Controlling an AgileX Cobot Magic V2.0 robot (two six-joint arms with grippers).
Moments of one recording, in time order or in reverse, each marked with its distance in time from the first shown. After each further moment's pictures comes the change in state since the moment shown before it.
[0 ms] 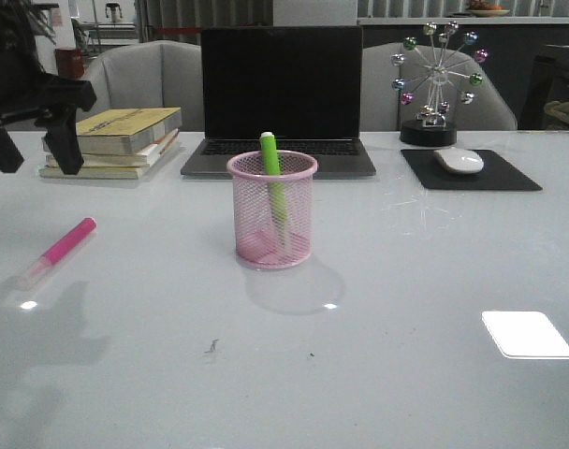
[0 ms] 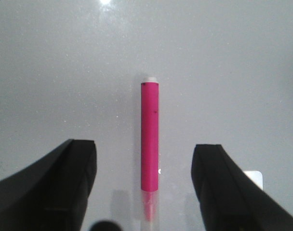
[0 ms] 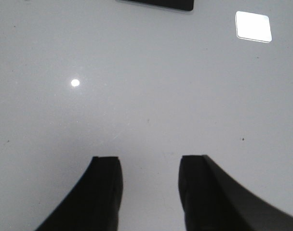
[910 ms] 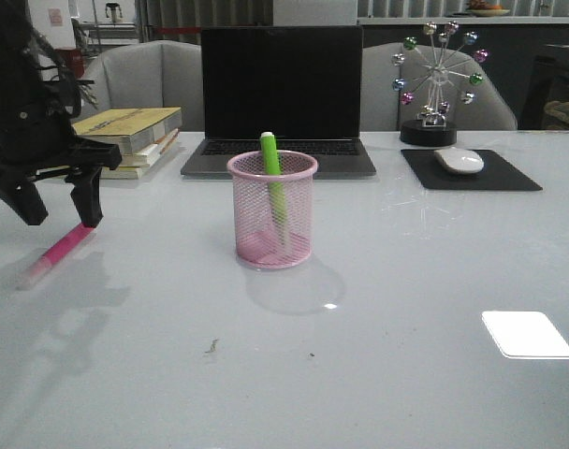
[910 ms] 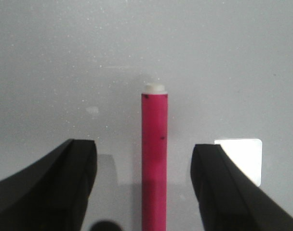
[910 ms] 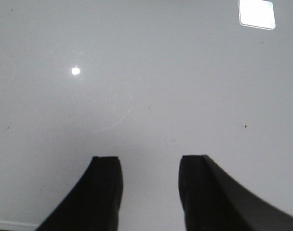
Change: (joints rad) left arm -0.001 0.232 -0.176 0.000 0.095 0.000; right arm 0.000 0.000 0.000 0.000 0.040 0.000
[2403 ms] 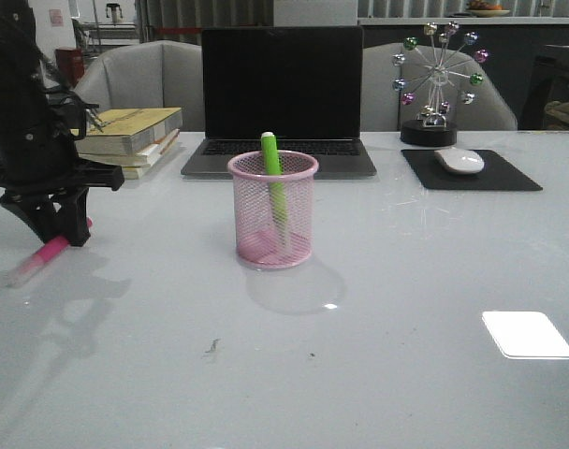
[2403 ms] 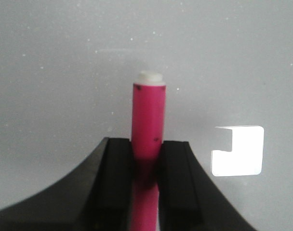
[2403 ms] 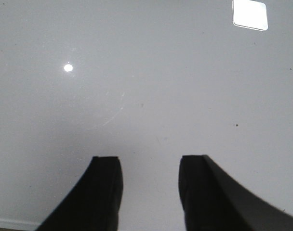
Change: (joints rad) left arm -0.007 0.047 -0.018 0.003 0.006 0.000; right arm 0.000 0.000 0.000 -0.033 0.007 0.000
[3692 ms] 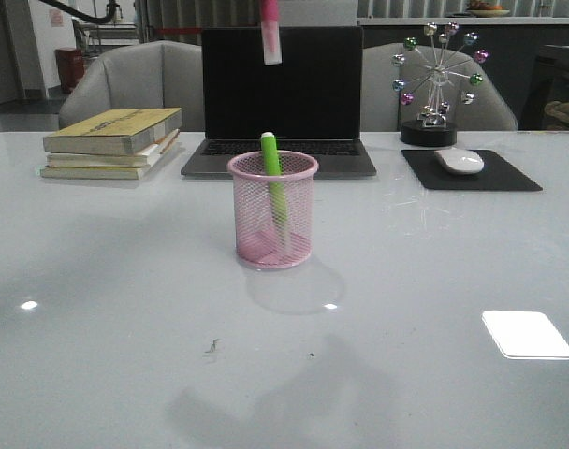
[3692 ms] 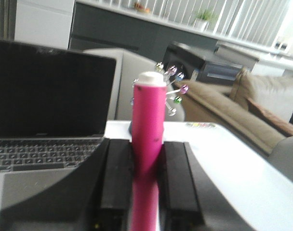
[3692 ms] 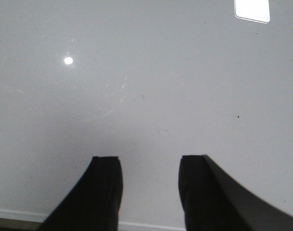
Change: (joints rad) left arm -0.508 -0.413 0.460 -0.280 -1.416 0.019; right arm 0.000 0.000 0.000 0.000 0.029 0.000
